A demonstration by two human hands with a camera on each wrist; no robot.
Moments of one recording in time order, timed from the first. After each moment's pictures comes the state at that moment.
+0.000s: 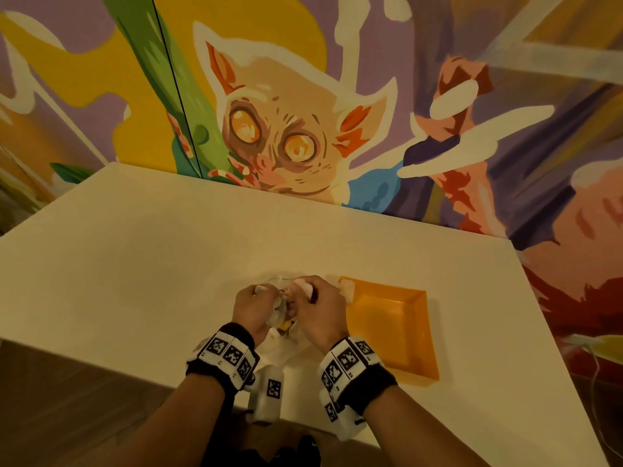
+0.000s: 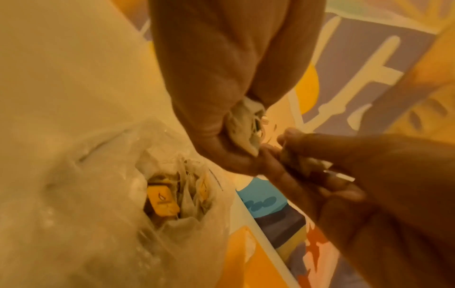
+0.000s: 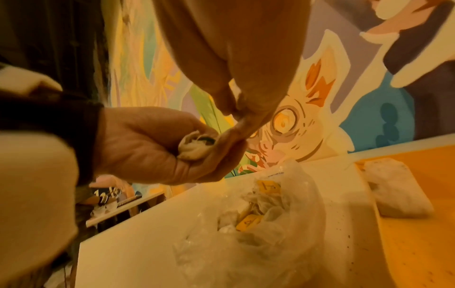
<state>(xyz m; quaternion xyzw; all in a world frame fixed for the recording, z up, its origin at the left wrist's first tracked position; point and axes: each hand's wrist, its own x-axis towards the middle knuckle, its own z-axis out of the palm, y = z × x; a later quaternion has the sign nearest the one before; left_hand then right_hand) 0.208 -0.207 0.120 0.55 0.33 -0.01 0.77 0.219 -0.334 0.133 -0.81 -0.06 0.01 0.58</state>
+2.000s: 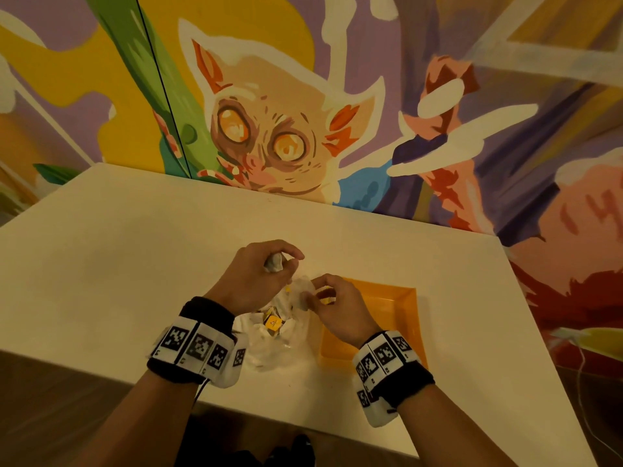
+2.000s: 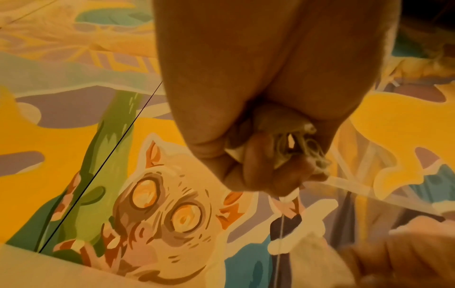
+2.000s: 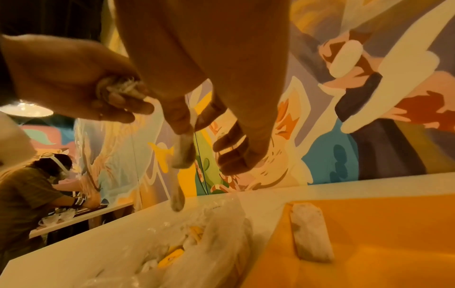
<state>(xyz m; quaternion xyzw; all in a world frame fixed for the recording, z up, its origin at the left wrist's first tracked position) 0.204 -0.208 0.222 0.88 -0.06 0.06 0.47 0.233 -0.388 0.148 -0.85 -0.12 0.09 0.51</state>
